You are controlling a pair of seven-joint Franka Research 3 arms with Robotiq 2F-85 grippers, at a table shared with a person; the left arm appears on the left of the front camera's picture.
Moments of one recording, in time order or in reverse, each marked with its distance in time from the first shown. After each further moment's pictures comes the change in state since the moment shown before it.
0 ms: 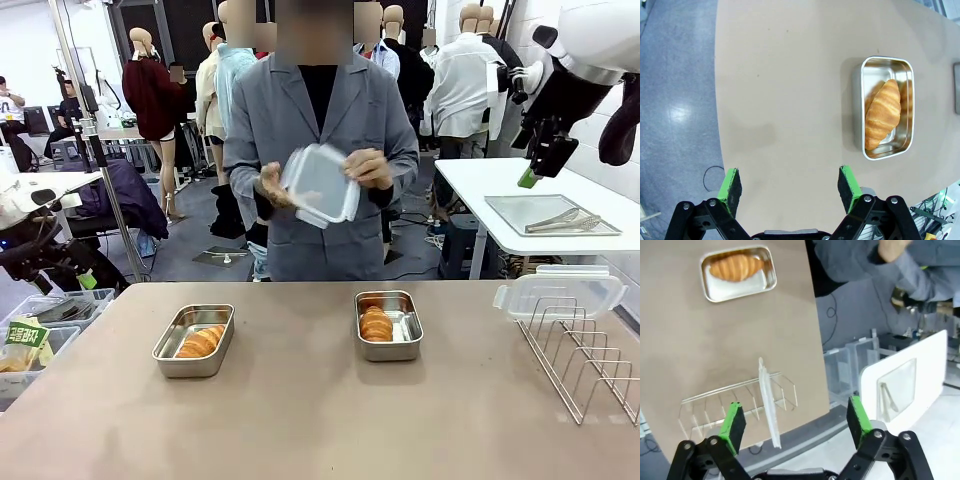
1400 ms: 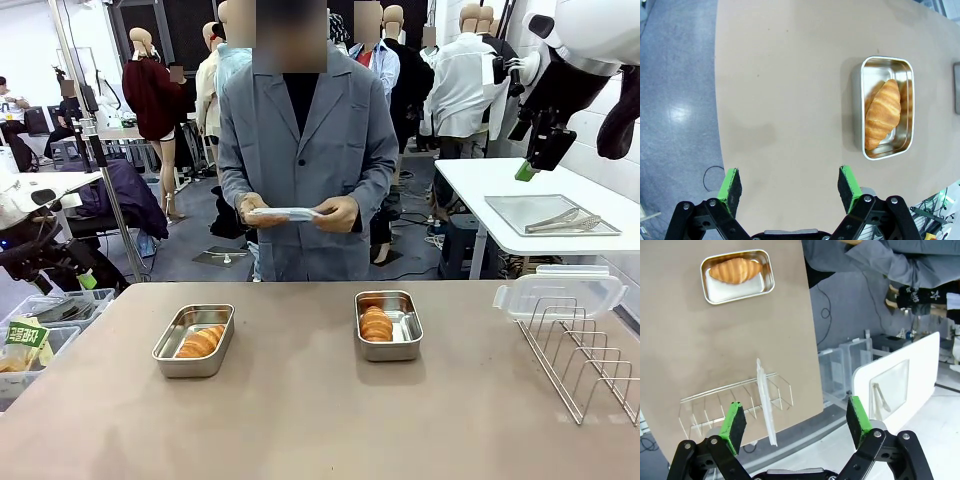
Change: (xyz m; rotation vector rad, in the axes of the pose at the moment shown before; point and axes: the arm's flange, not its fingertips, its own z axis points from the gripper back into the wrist) left arm 0.000 0.000 0.000 0.000 0.000 0.000; right arm 0.012 0.005 0.013 -0.026 0.005 0.023
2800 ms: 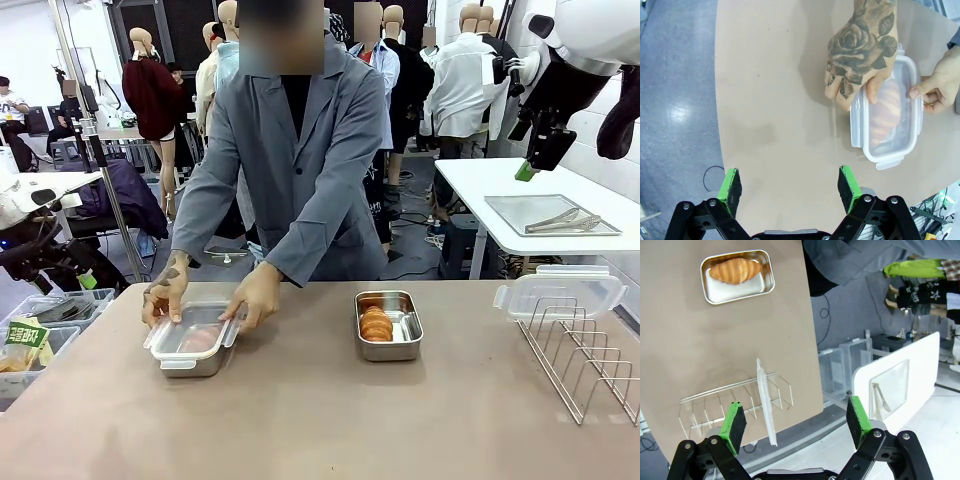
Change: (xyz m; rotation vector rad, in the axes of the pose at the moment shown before) left arm 0.000 0.000 0.000 0.000 0.000 0.000; right arm 0.000 0.000 0.000 0.000 0.000 0.000
